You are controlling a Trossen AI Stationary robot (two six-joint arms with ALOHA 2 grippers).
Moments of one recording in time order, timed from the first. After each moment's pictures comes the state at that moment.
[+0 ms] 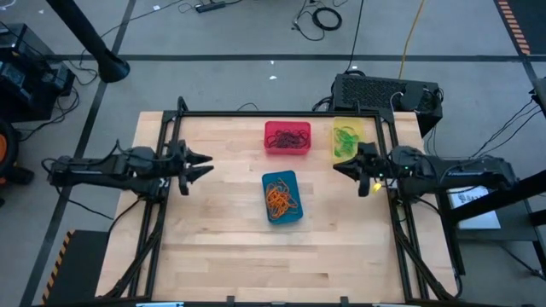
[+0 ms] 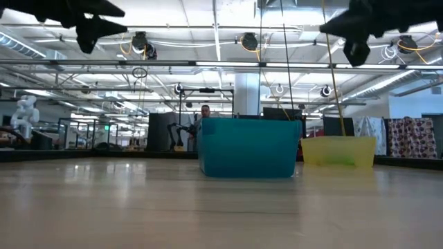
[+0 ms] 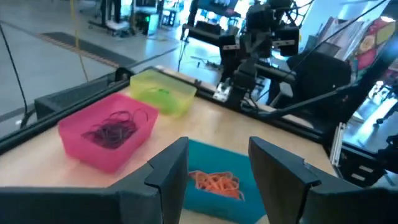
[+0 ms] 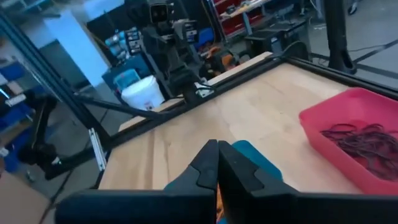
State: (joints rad) left arm -0.05 0.40 0.47 -0.19 -0.23 -0.32; right arm -0.01 0.58 0.47 -0.03 0.09 0.48
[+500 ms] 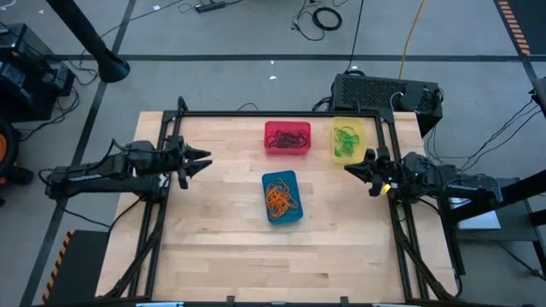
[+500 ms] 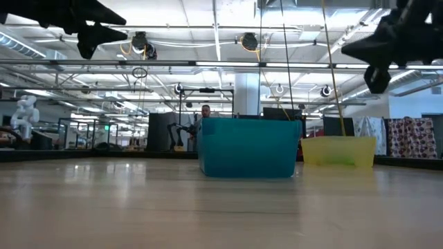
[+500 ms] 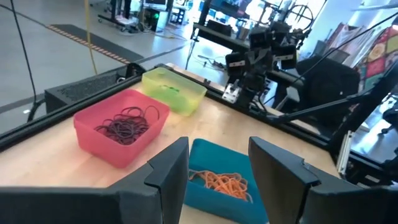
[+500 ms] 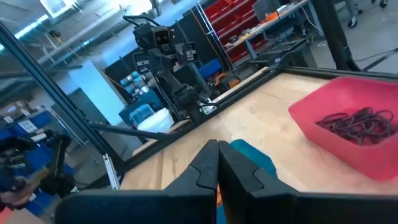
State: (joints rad) left arm 0.13 0.38 0.47 -0.23 -0.08 -0.34; right arm -0.11 0.14 0.18 -0.03 0.03 0.58
